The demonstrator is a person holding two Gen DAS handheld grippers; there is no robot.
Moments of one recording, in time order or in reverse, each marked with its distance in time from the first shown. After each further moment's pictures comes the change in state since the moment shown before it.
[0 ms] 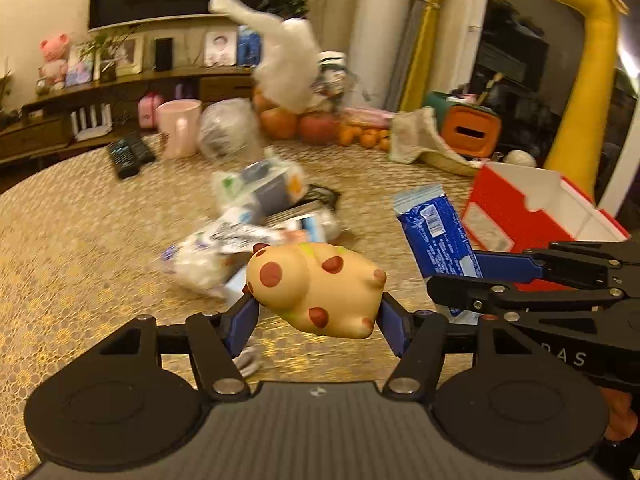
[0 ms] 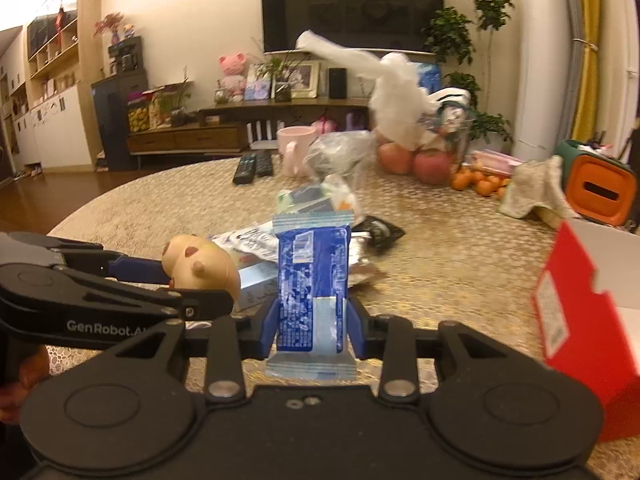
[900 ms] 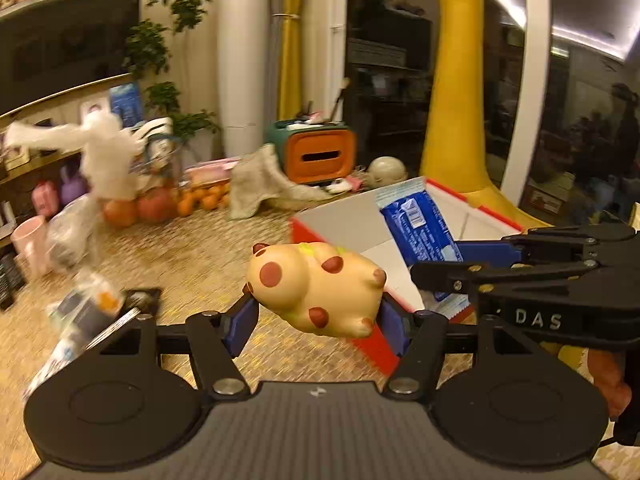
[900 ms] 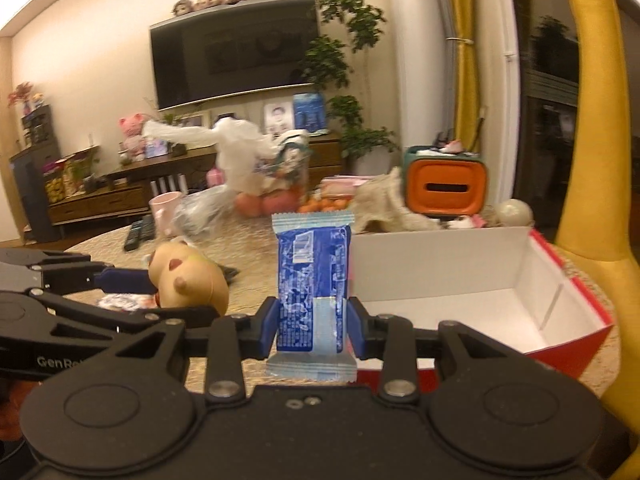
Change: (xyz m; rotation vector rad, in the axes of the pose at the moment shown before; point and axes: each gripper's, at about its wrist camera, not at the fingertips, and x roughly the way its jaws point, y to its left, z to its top) left arm 0.012 -0.180 0.066 0.277 -0.059 -0.225; right arm -0.109 -0.140 0.000 0.196 -0.102 -0.234
